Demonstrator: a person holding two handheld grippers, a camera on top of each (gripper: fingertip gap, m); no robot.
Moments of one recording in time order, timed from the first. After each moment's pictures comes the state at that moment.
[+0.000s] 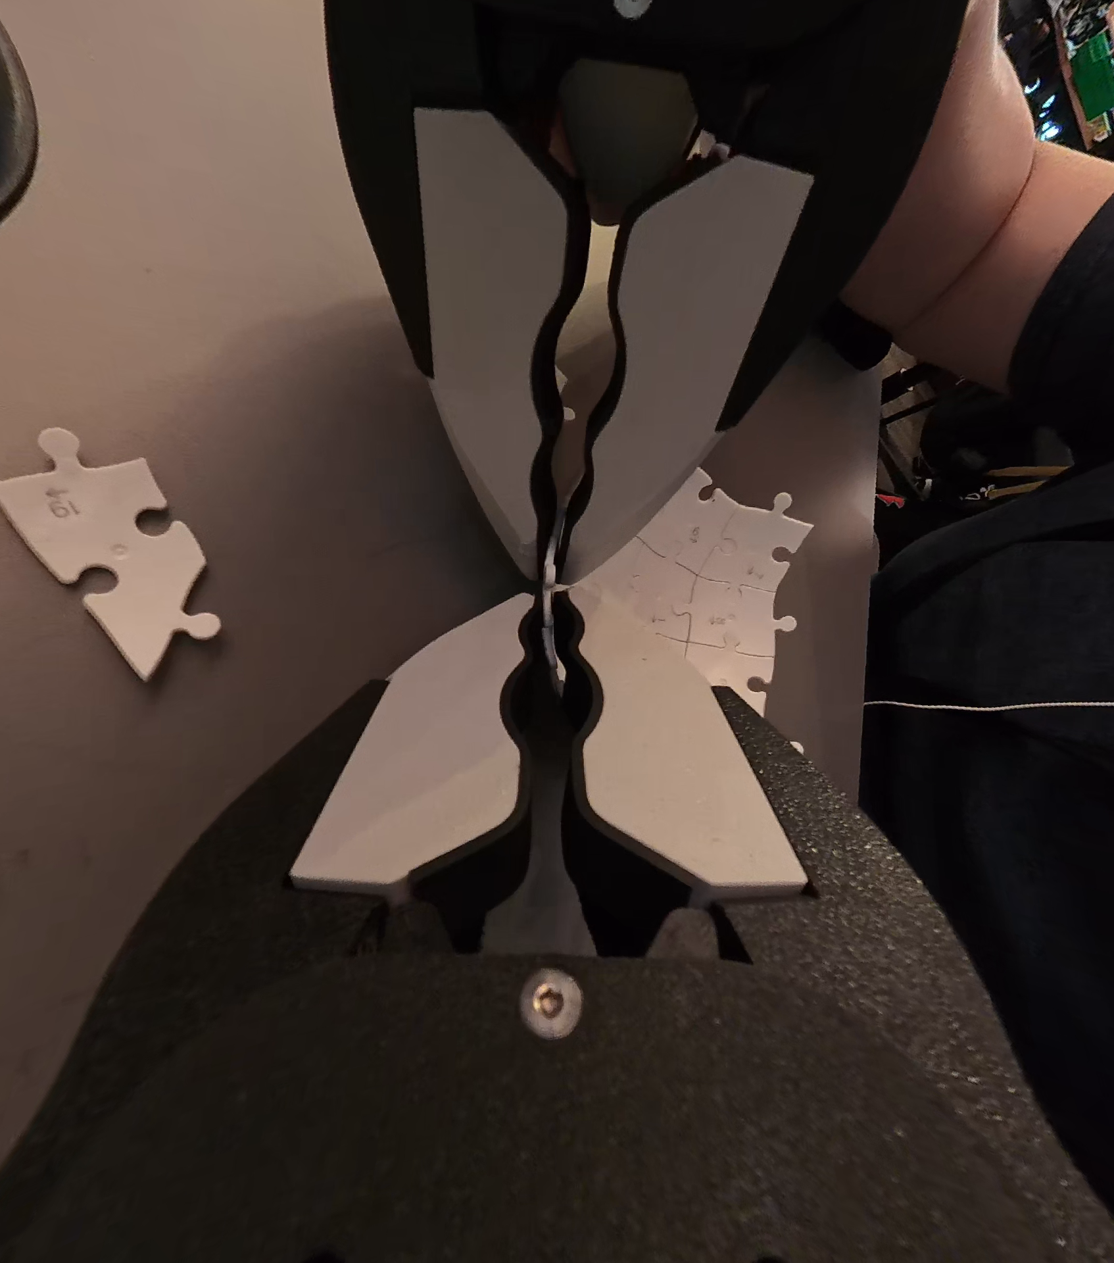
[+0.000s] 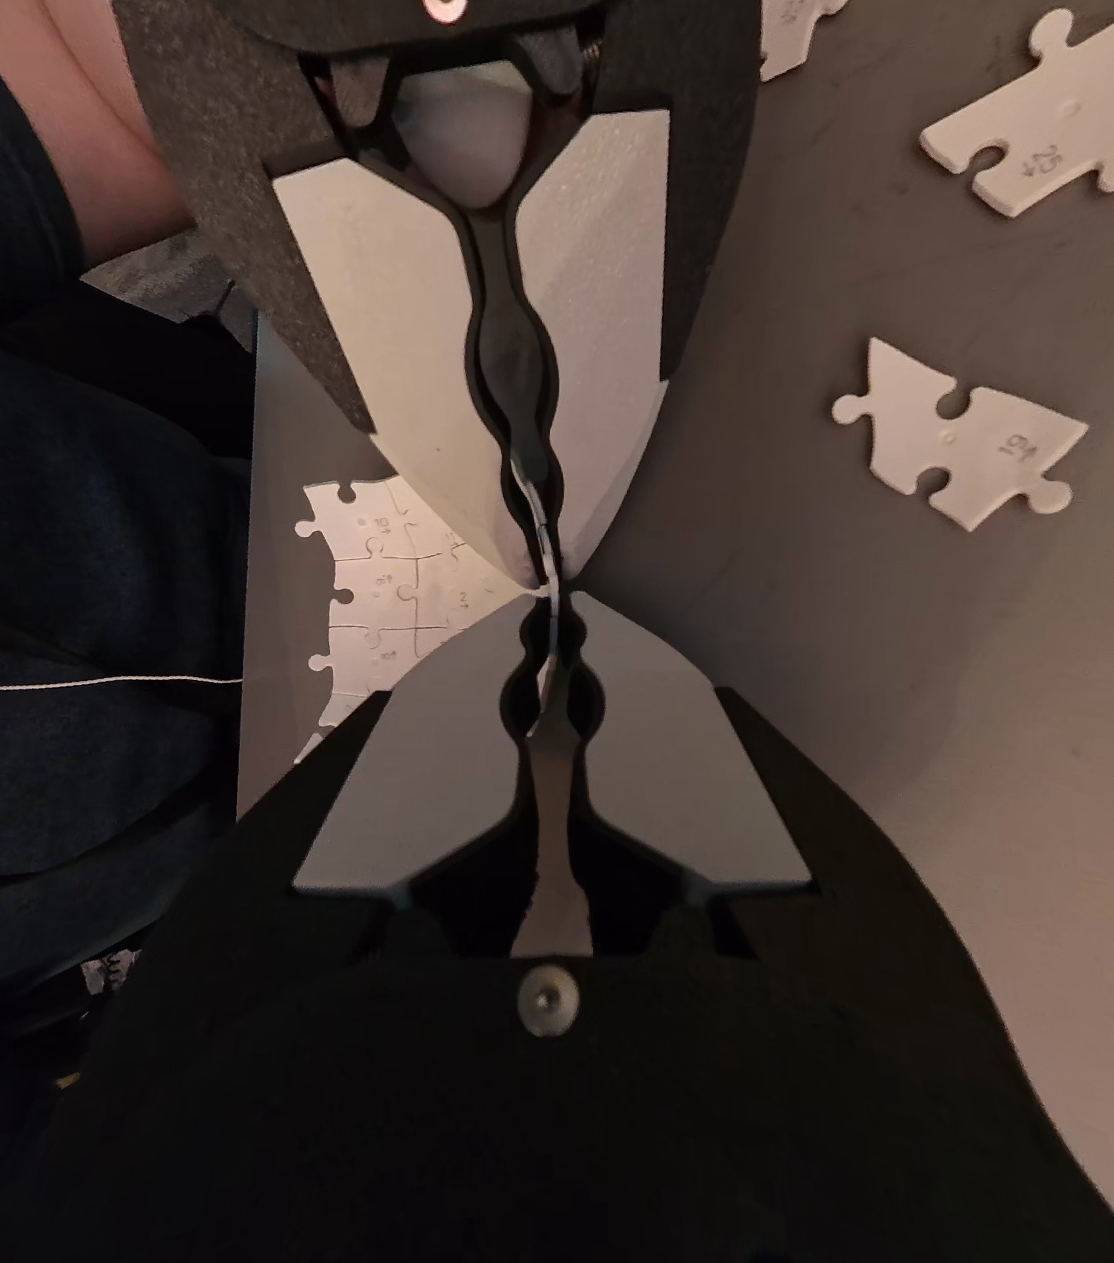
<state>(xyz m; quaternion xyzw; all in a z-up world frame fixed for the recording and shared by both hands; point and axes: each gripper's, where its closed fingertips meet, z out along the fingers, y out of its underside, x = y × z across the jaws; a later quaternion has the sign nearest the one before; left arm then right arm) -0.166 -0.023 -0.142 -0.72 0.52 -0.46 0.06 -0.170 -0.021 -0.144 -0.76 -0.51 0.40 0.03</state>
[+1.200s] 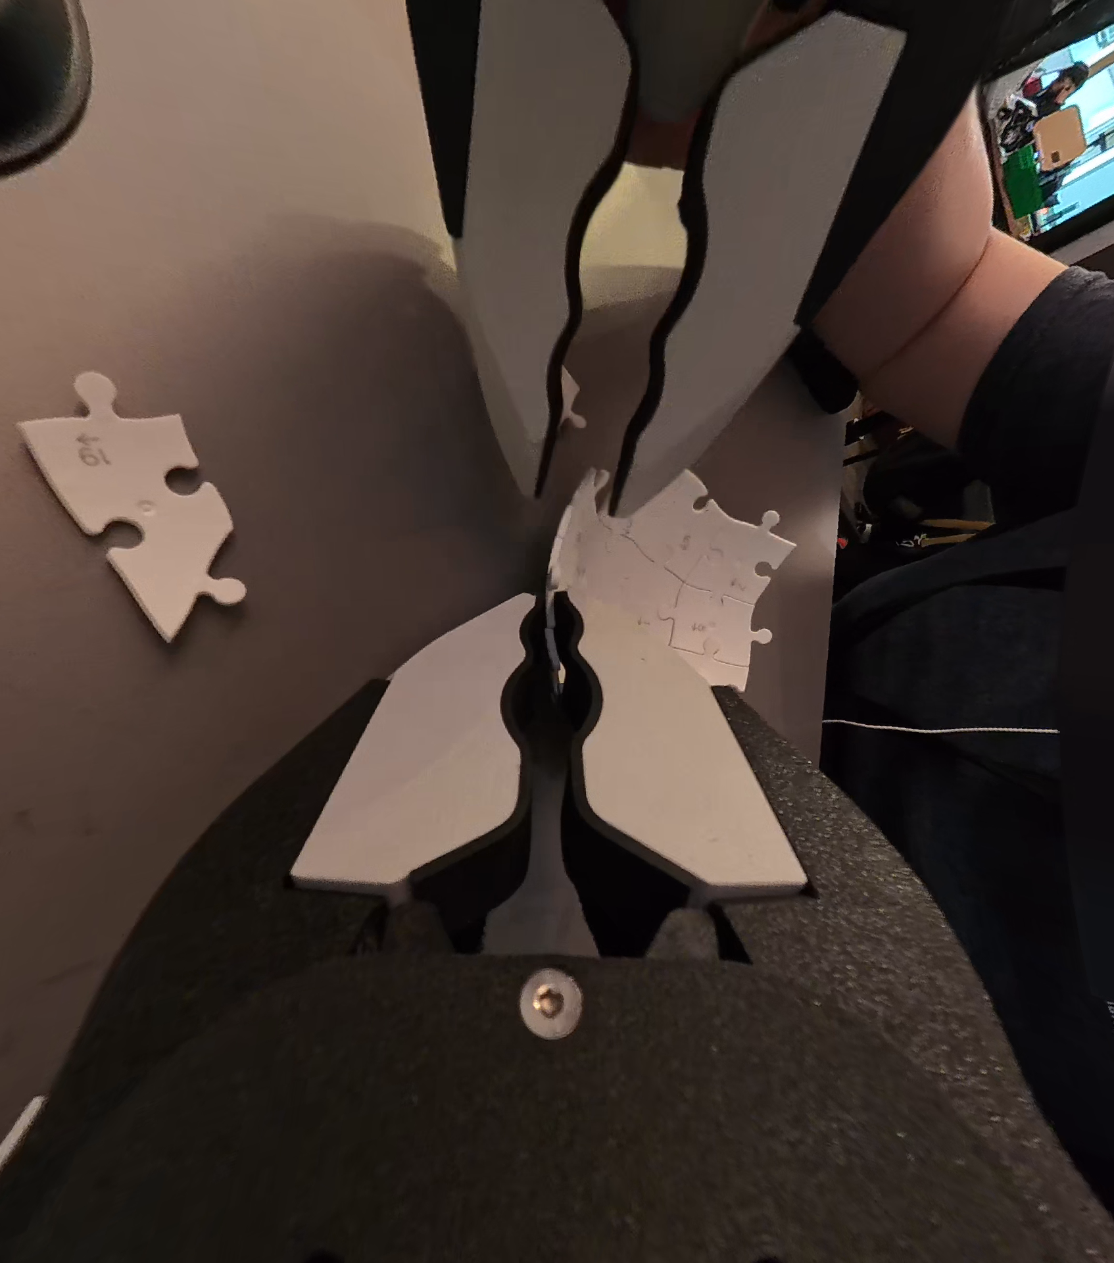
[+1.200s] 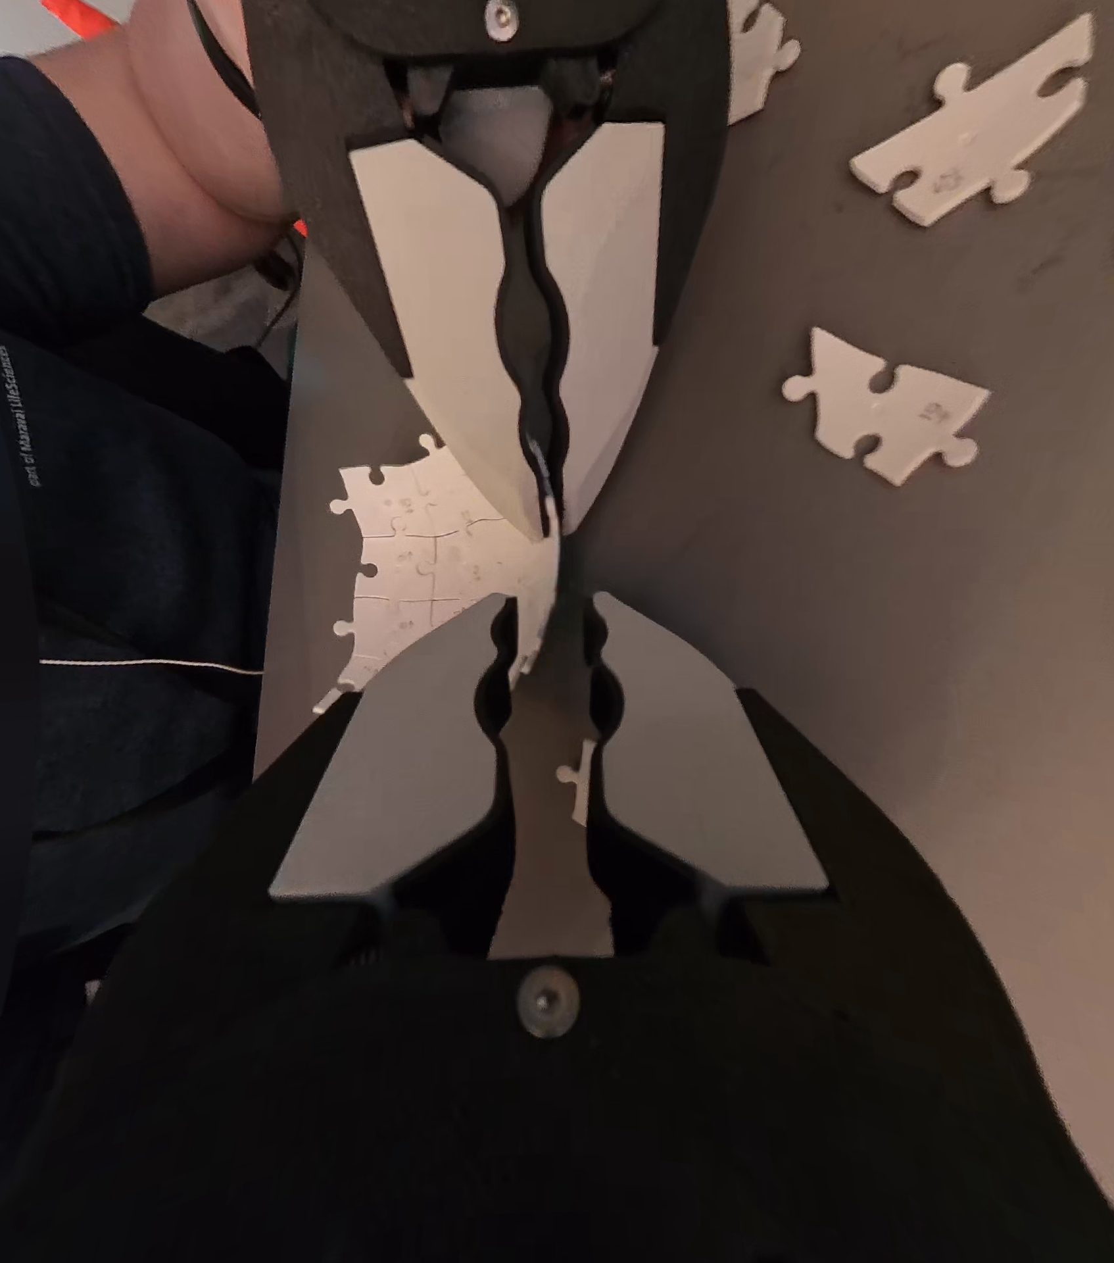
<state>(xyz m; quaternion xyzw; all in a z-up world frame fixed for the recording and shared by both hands) -0.168 -0.019 -0.141 -0.73 0.48 -0.48 0.04 -0.154 -0.010 -0.132 -0.76 -0.49 0.43 0.04</state>
